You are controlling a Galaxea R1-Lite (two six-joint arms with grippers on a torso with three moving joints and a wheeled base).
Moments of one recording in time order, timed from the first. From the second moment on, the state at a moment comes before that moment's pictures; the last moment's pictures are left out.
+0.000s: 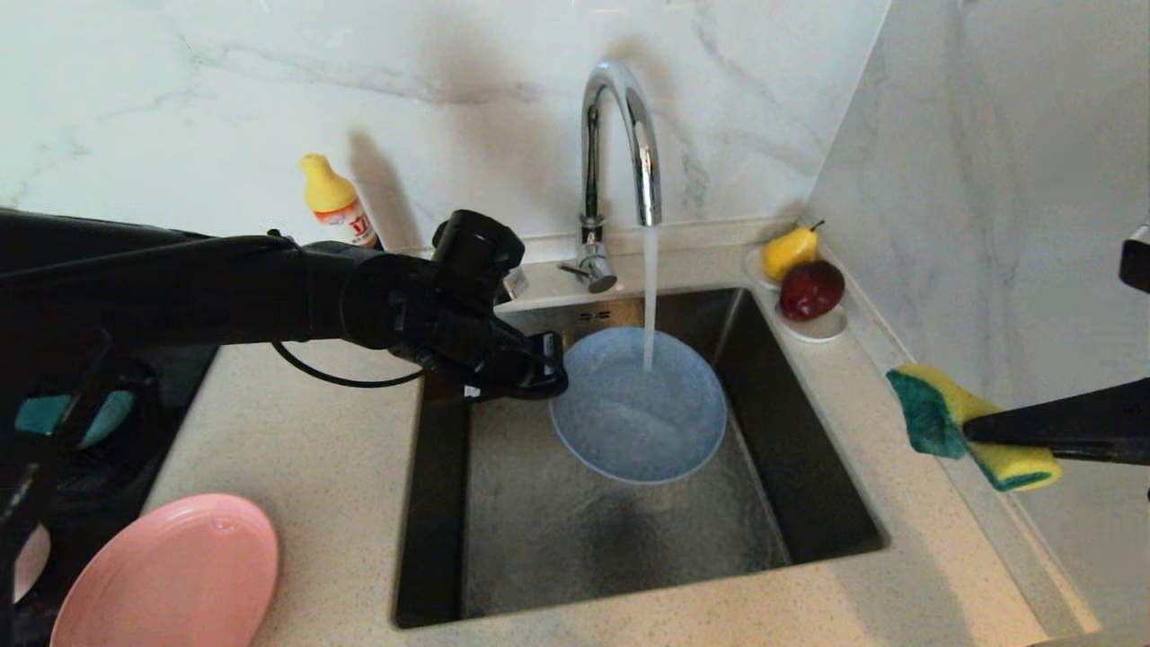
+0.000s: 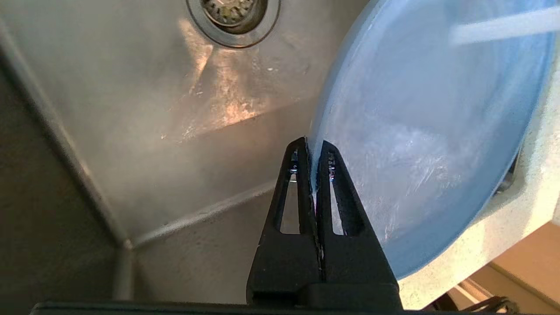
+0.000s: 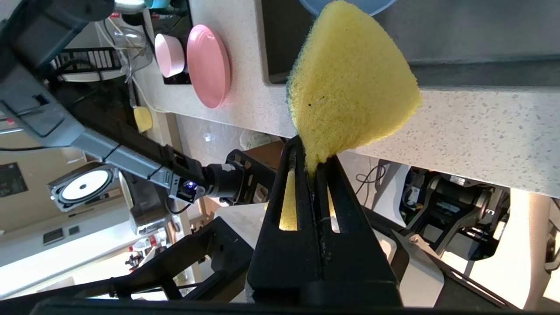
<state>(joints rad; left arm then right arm) -0.48 2.09 -1.68 0.35 -0.15 -0.43 0.18 1.22 -1.23 0.62 0.66 0.54</state>
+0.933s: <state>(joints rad) -0.48 1.97 -1.65 0.39 0.36 -0.36 0.19 1.26 -1.19 0.62 0.71 0.53</state>
